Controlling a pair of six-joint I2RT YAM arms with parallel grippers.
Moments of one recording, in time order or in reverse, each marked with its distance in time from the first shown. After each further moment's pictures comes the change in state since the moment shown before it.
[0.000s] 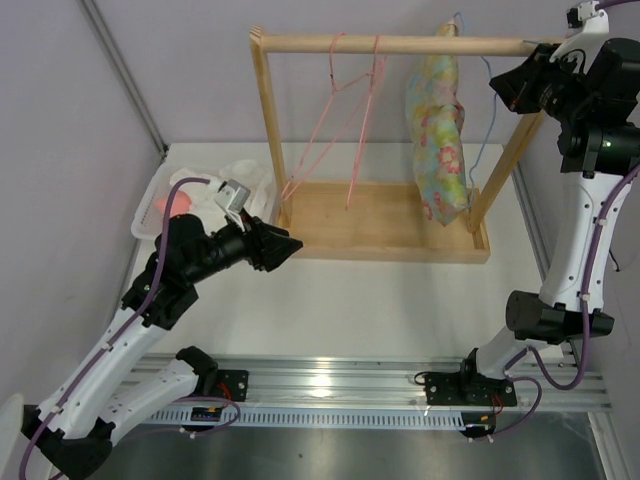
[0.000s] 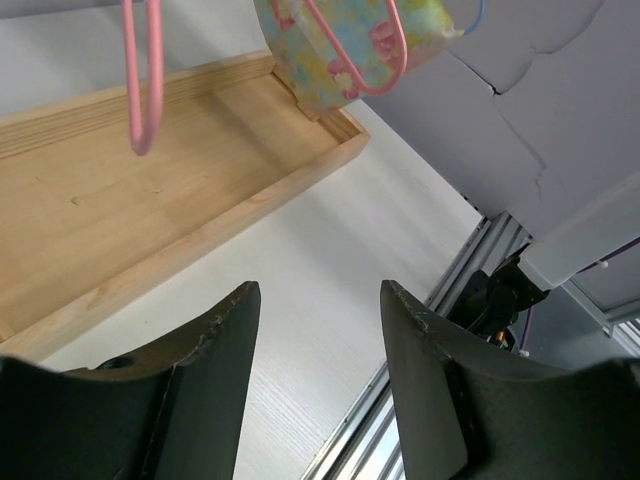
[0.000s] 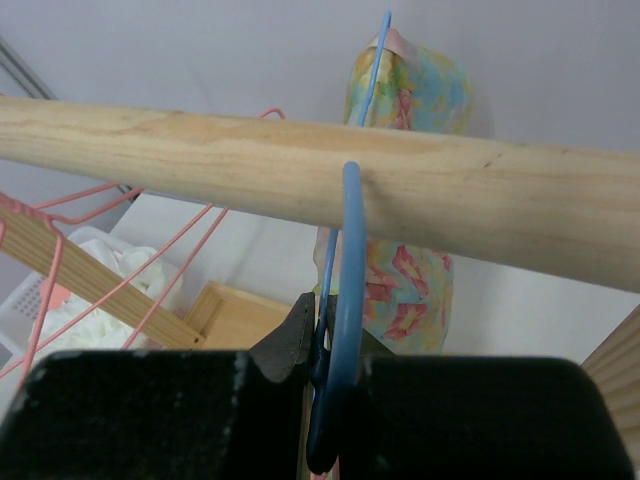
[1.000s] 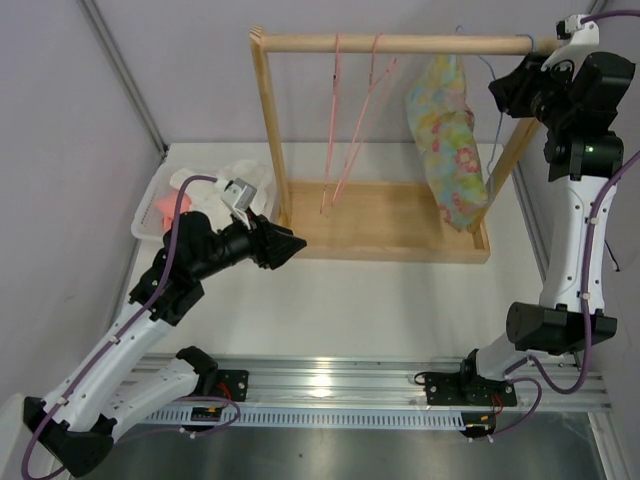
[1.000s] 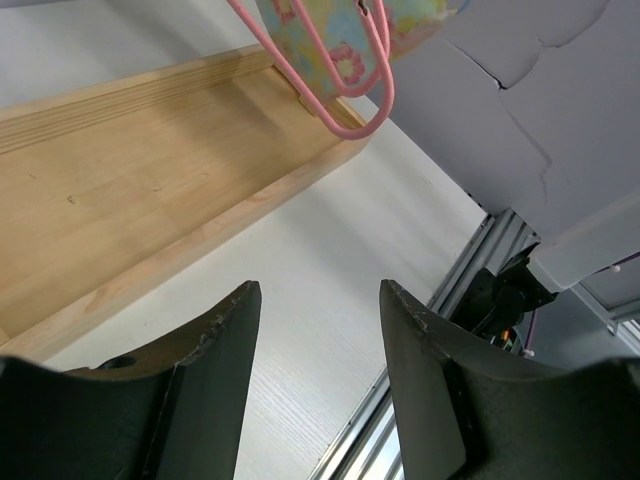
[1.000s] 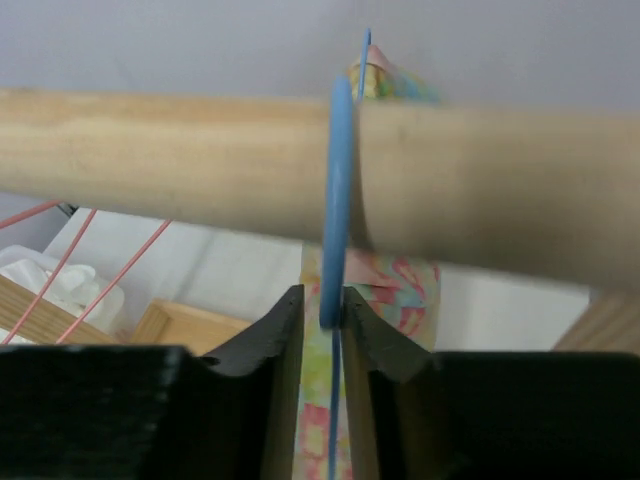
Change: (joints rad) left arm 0.000 0.037 -0.018 0.040 0.008 0.002; right arm 0.015 -0.043 -0.209 0.205 0.115 -0.024
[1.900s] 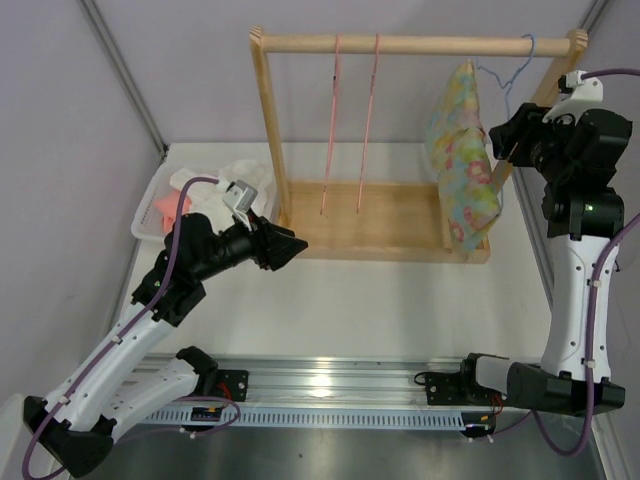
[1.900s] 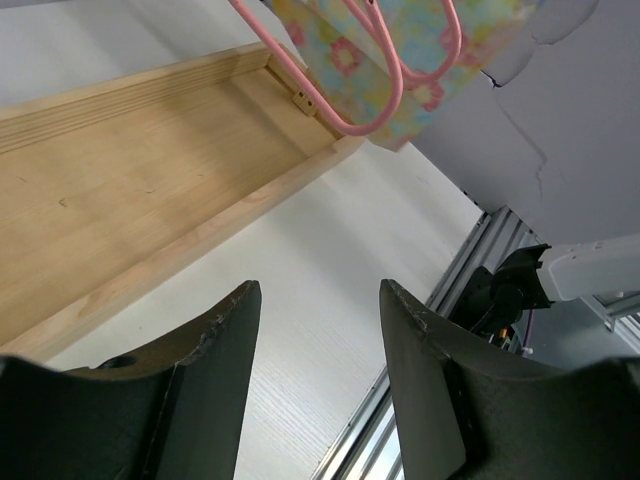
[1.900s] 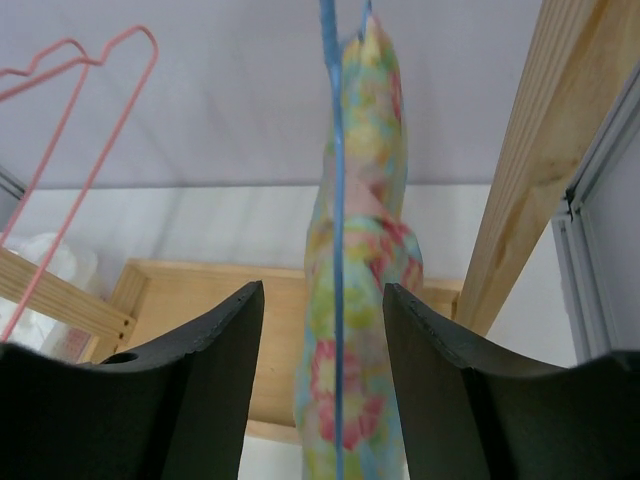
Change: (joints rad) left arm 0.000 -0.004 -0.029 0.037 0.014 -0.003; right arm 0.003 -0.371 -0.426 -0.001 0.156 0.003
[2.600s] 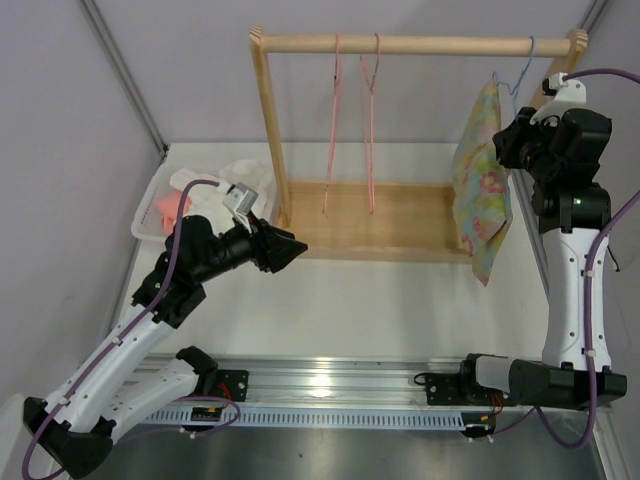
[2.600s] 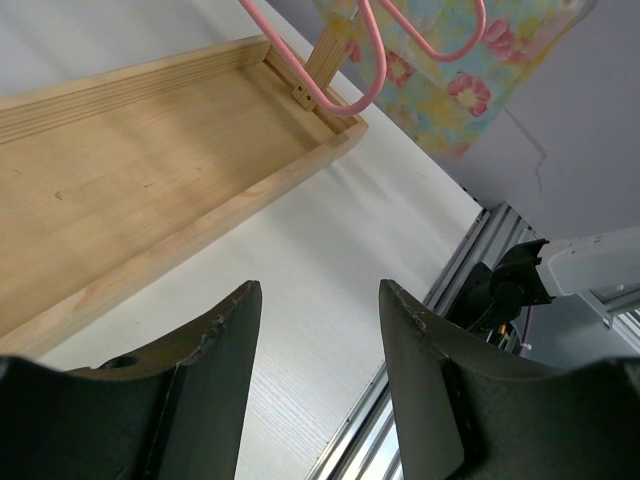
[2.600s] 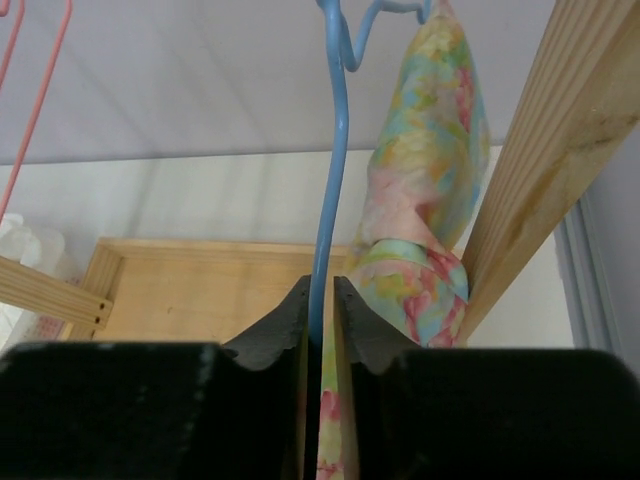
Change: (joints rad) left arm -0.002 -0.011 -0.018 0.001 0.003 -0.006; right arm 0.048 0.032 -0.050 0.004 0.091 -0.015
